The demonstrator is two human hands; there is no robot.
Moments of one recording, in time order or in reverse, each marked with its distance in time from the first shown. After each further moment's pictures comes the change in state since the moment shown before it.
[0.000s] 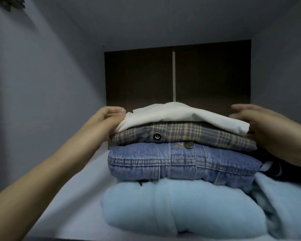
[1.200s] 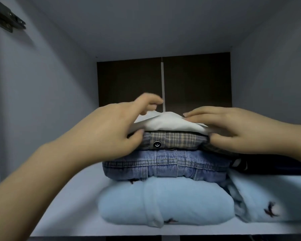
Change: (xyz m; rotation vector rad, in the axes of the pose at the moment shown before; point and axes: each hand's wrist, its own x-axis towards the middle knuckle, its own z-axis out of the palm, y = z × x) left_hand -0.041 0.072 0.011 0.912 -0.209 0.835; right_hand -0.038 -0.056 0.002 -1.275 -0.476 -0.725
